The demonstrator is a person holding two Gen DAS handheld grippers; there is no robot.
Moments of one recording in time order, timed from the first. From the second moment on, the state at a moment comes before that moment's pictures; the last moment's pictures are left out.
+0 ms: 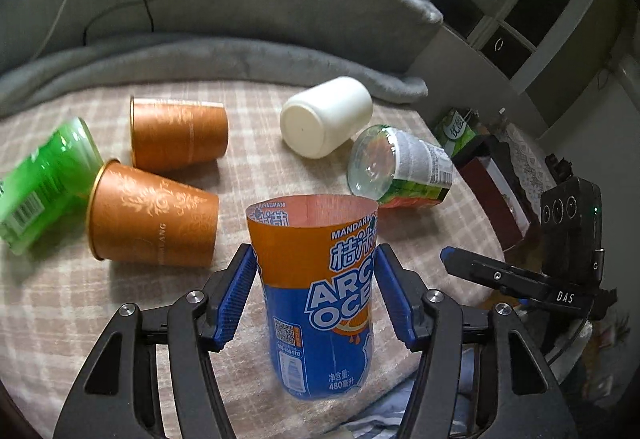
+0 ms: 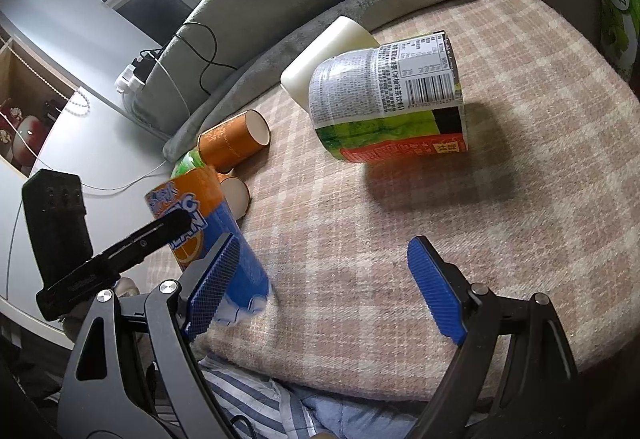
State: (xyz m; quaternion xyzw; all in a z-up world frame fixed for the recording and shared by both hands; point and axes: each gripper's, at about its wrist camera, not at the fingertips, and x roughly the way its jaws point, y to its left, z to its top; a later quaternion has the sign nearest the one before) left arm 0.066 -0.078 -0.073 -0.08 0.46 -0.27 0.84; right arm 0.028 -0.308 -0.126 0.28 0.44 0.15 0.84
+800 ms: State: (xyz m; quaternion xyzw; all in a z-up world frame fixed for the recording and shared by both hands) left arm 0.044 -0.103 -0.059 0.03 0.37 -0.23 0.90; right arm 0.026 -0.310 -0.124 0.28 0.44 0.15 0.84
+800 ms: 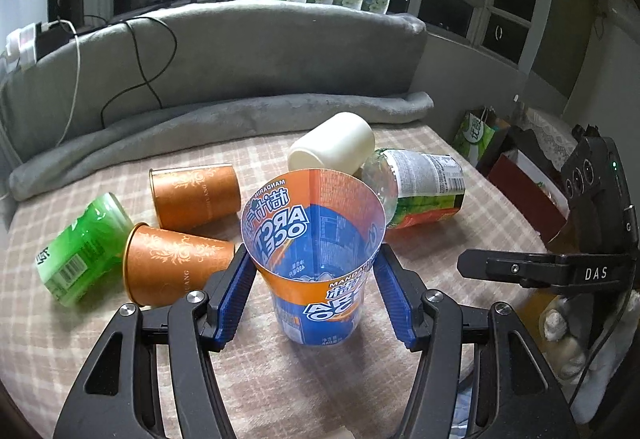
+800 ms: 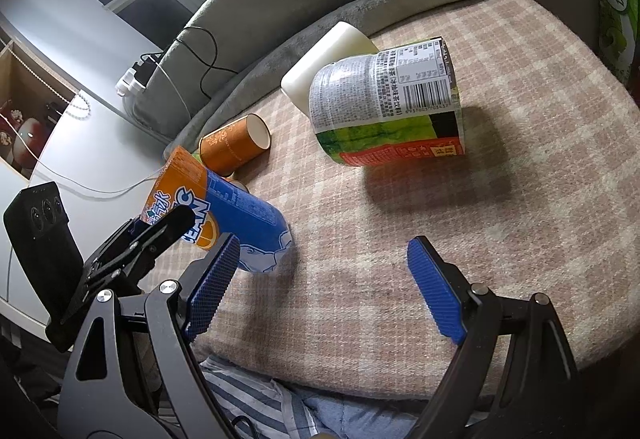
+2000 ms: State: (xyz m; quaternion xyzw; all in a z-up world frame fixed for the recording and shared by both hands) left arm 0.032 -0.099 -0.064 -0.02 0.39 -0.26 0.88; right arm 0.010 -0.284 -0.094 0.17 0.41 0.12 0.89
